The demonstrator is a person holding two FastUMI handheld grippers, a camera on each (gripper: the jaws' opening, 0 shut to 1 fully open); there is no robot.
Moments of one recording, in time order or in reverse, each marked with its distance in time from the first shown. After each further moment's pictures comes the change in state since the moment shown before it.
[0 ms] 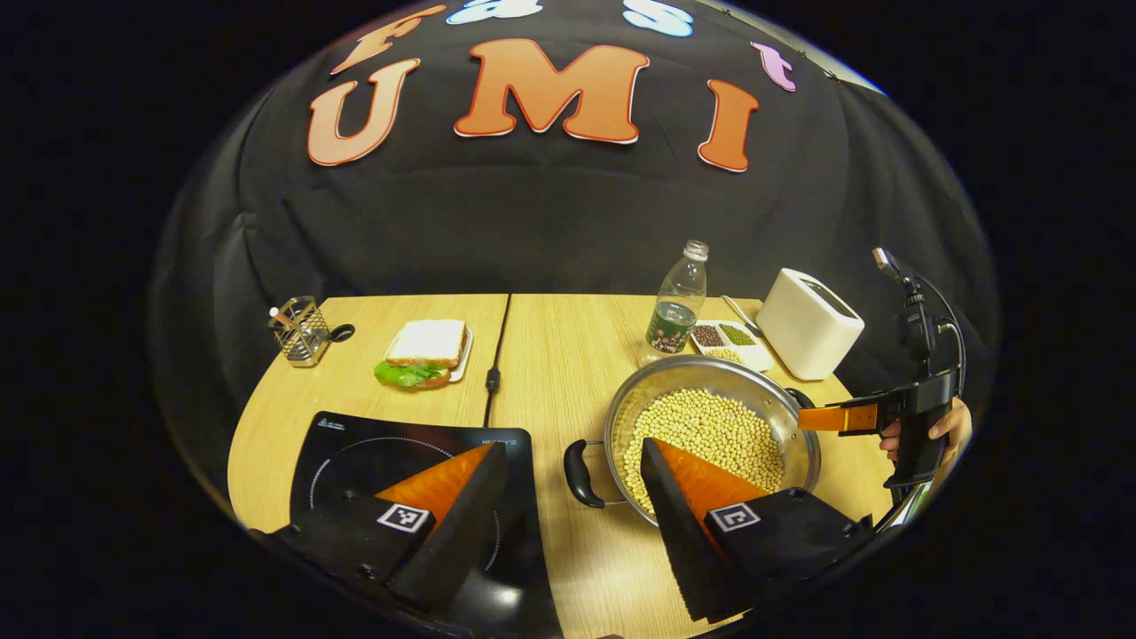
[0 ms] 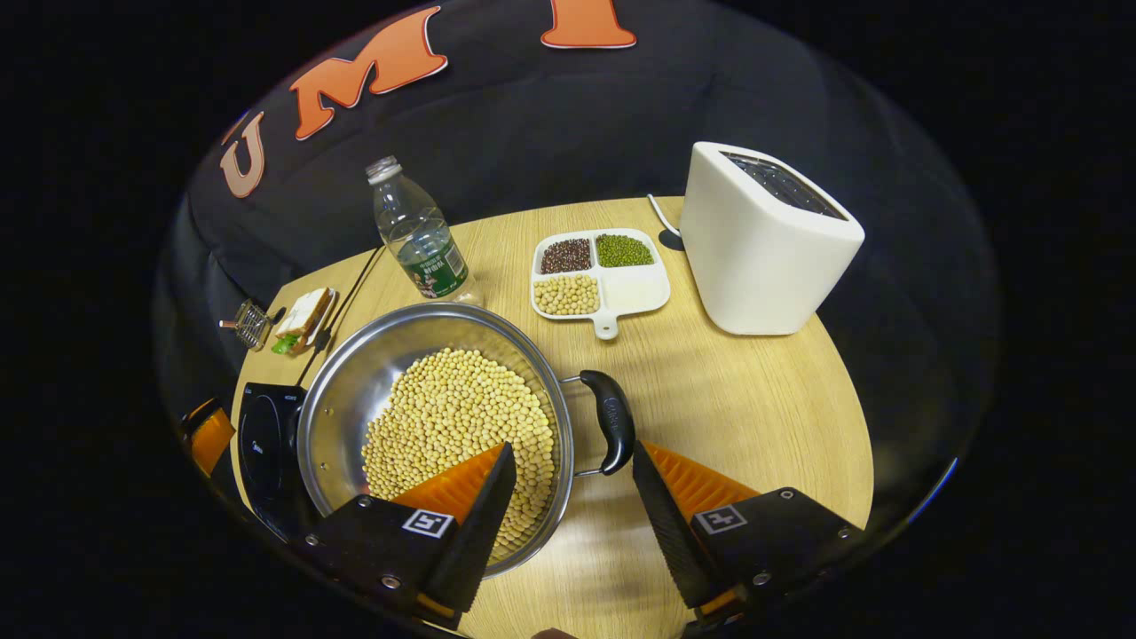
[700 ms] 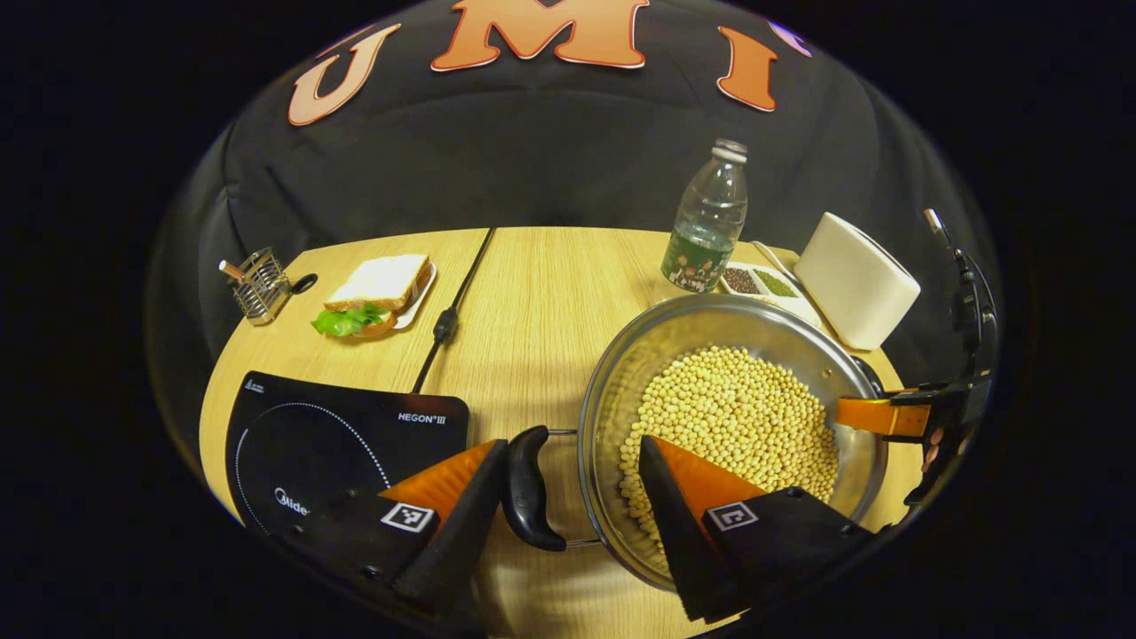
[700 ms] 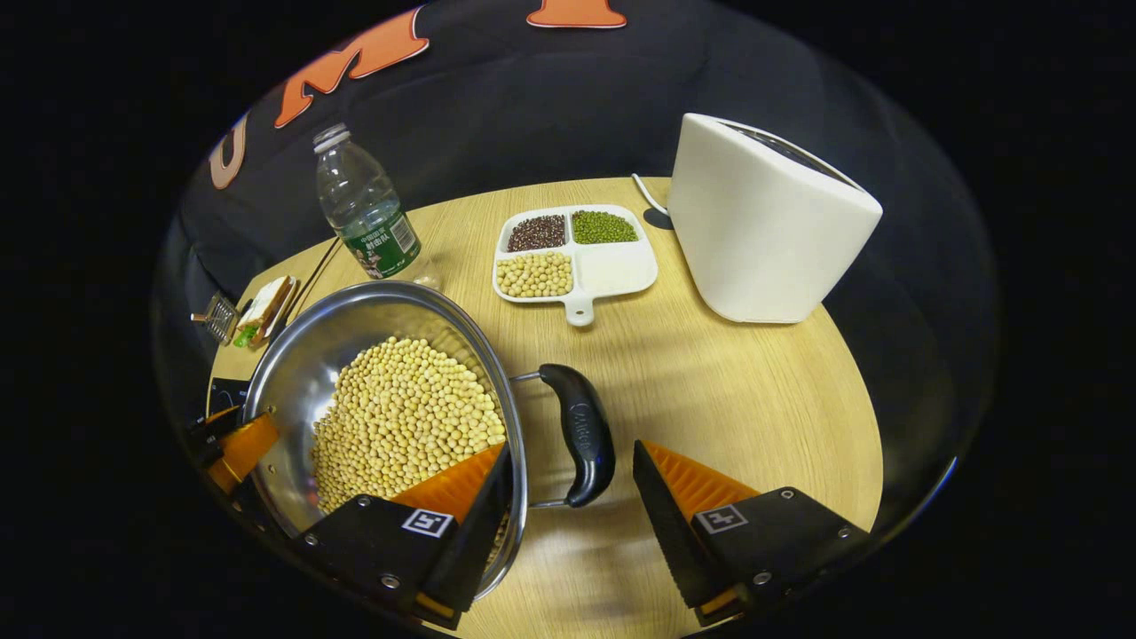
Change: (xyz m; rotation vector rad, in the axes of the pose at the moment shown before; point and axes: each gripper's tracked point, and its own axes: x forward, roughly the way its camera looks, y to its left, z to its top) left arm 0.097 -0.016 -0.060 -0.005 0.141 0.082; right arm 0.043 -0.018 -0.009 0.011 0.010 -0.052
